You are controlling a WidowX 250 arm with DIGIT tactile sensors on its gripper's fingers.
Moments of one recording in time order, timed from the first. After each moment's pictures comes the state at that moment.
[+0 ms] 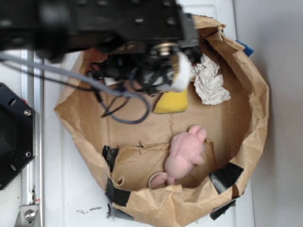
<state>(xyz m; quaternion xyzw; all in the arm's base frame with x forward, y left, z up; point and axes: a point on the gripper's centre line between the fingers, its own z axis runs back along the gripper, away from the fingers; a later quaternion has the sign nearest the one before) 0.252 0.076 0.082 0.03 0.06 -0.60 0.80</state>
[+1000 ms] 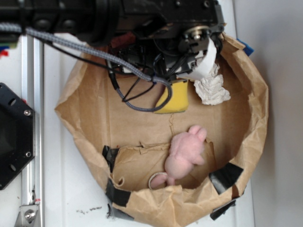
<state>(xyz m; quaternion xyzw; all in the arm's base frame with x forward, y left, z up) 0.264 0.086 0.079 0.03 0.06 -0.63 0.77</state>
